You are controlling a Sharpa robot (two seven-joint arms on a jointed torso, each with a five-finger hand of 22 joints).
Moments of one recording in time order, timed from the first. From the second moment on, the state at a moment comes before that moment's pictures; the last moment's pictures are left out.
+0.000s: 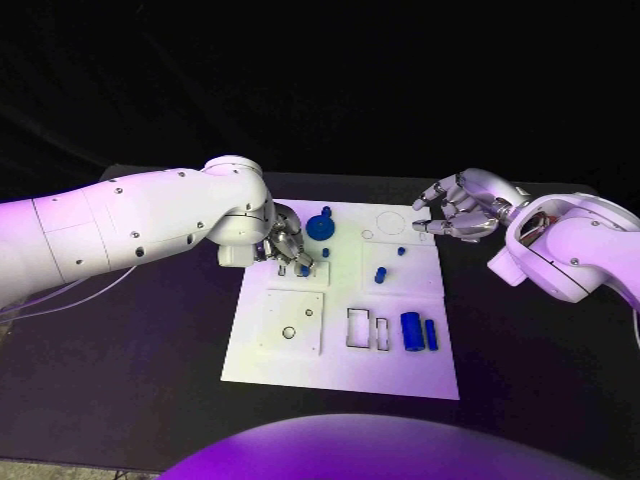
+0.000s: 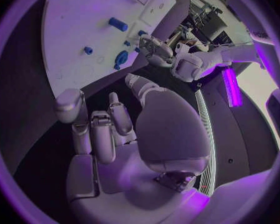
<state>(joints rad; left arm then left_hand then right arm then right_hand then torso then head) 1.32 -0.67 -0.11 1.42 -0.88 0.36 -0.69 1.30 0.21 -0.35 0.29 0.93 0.69 0.05 0.84 0.72 1.22 -0.03 1.21 0.98 1.47 -0.08 1.57 1.31 0.03 1.47 0.03 1.51 1.31 1.30 -0.92 -0.15 1.63 -0.96 -0.34 -0.11 1.28 -0.20 0.38 0.13 0.29 0.76 0.16 0.34 0.37 1.30 0.08 1.36 1.25 1.47 0.00 1.56 1.31 0.11 1.31 0.11 1.06 1.12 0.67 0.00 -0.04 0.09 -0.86</state>
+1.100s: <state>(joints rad) 1.31 -0.69 -0.11 1.43 -0.83 0.31 -0.69 0.89 -0.15 0.86 0.18 0.43 0.66 0.03 1.06 0.91 1.26 -0.04 1.26 1.05 1.47 -0.10 1.57 1.31 0.03 1.47 0.02 1.52 1.31 1.29 -0.92 -0.15 1.63 -0.98 -0.33 -0.11 1.28 -0.20 0.39 0.14 0.29 0.76 0.16 0.34 0.37 1.30 0.08 1.36 1.25 1.47 0.00 1.56 1.31 0.11 1.31 0.11 1.07 1.12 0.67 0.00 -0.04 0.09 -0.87</state>
